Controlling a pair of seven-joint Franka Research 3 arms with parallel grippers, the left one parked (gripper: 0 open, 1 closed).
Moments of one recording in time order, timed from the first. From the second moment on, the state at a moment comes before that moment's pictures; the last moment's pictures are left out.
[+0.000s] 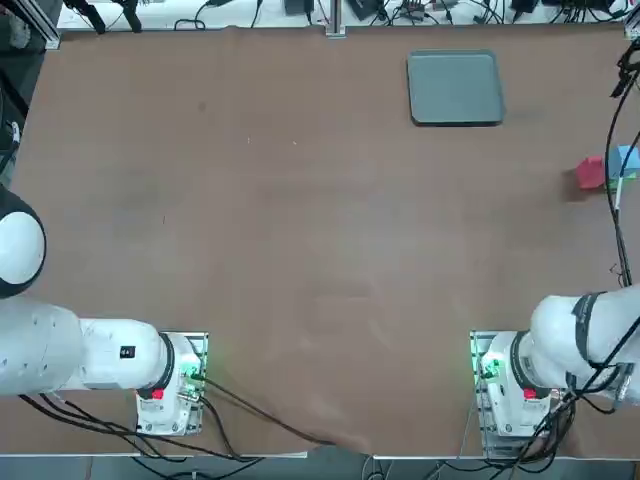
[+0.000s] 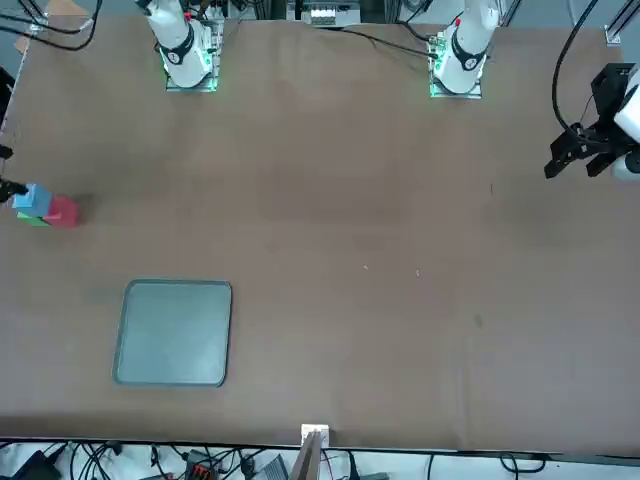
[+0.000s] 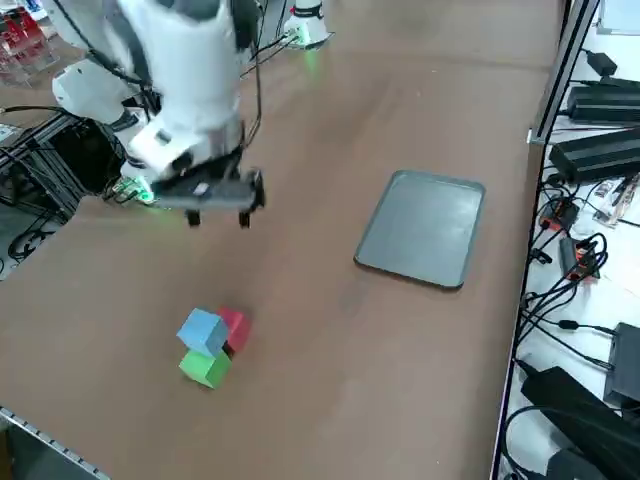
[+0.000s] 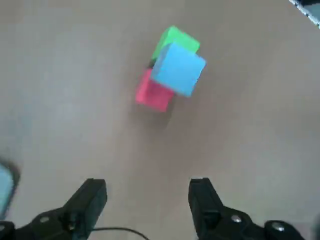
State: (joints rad) arm -0.46 0.23 -0.04 -1.73 -0.10 1.78 0.71
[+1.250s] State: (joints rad) arm -0.63 0.28 -0.04 -2.04 -0.10 2.35 0.92
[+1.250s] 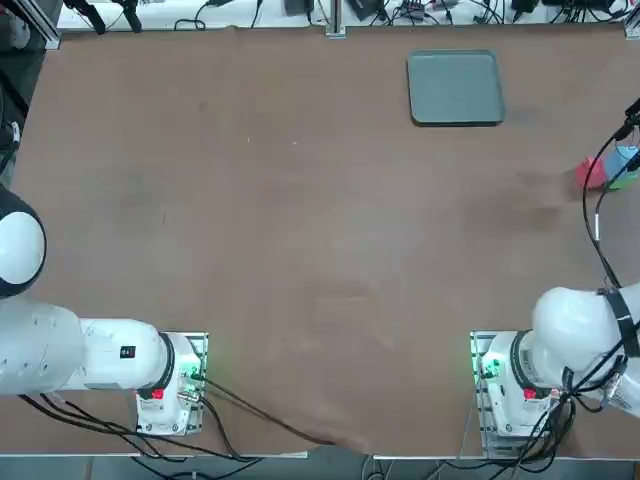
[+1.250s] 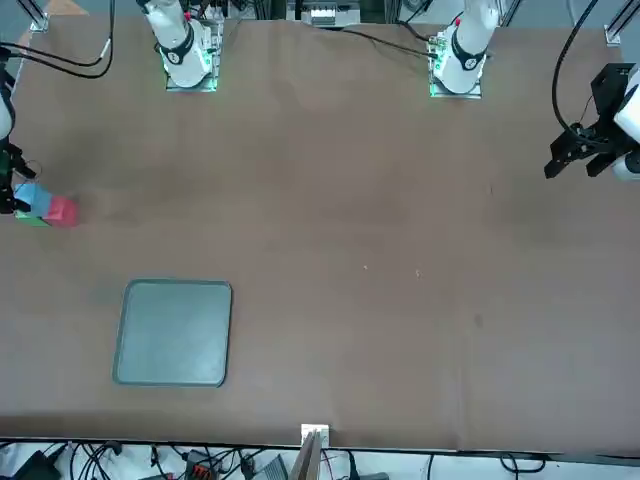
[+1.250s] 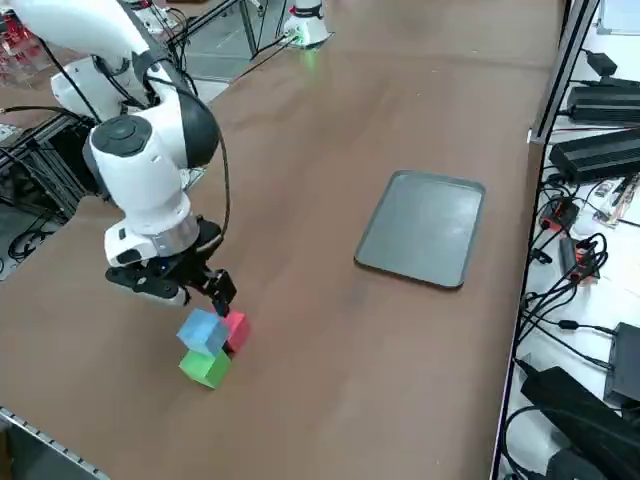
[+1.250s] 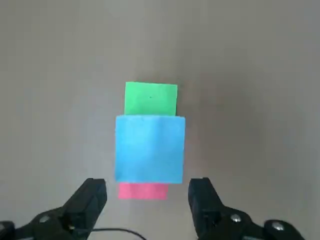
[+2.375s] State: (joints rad) arm -0.67 0.35 -0.04 -2.04 -0.10 2.44 0.92
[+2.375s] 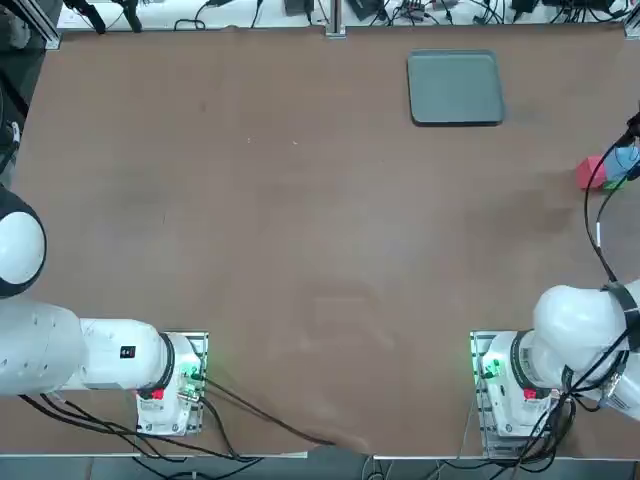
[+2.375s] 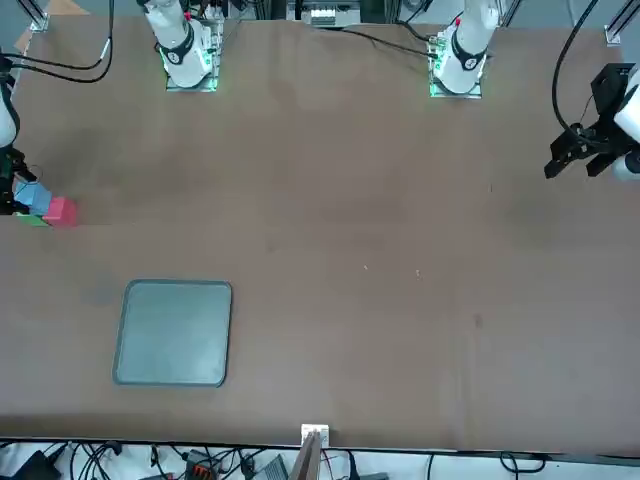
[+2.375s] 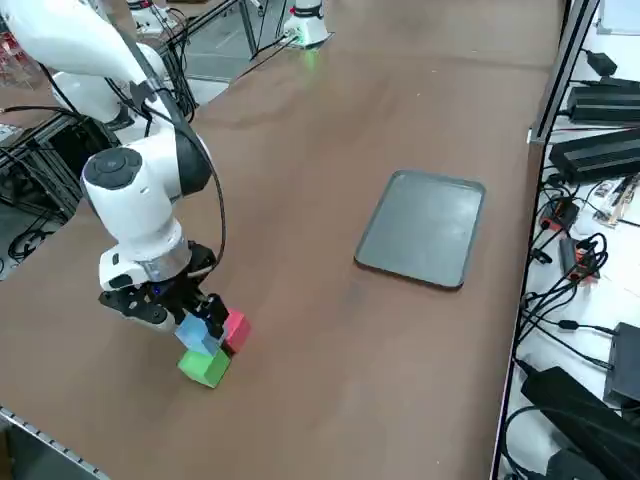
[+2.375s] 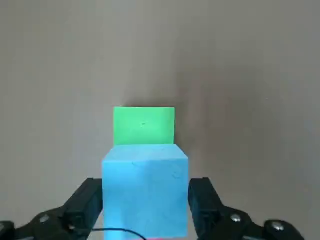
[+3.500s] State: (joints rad) arm -0.65 0.26 0.02 -1.96 -0.07 2.19 0.70
